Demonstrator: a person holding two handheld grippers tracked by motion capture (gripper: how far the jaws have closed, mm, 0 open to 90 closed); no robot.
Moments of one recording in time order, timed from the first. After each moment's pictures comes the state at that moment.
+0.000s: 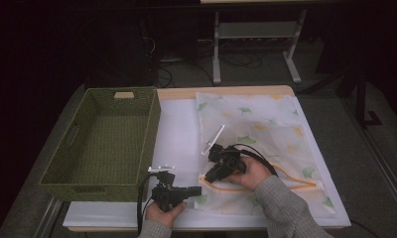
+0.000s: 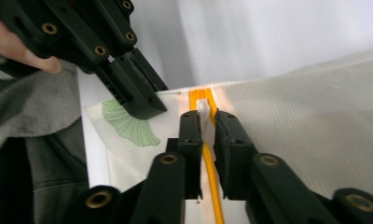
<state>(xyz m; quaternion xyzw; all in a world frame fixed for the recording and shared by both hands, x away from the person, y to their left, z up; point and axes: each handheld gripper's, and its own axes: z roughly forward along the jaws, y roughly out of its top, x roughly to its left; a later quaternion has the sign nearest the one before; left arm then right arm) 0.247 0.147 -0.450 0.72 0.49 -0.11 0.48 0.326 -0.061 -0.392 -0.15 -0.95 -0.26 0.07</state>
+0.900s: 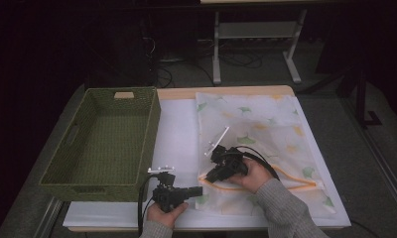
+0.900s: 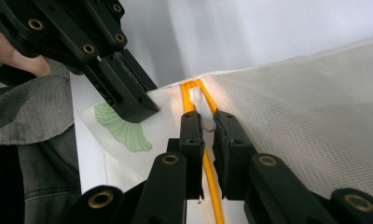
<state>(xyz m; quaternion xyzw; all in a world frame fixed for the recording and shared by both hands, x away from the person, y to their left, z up) 0.246 0.146 -0.454 0.71 0.49 -0.13 0.49 0.324 -0.065 -0.399 -0.16 -0.95 -0.27 0.06</state>
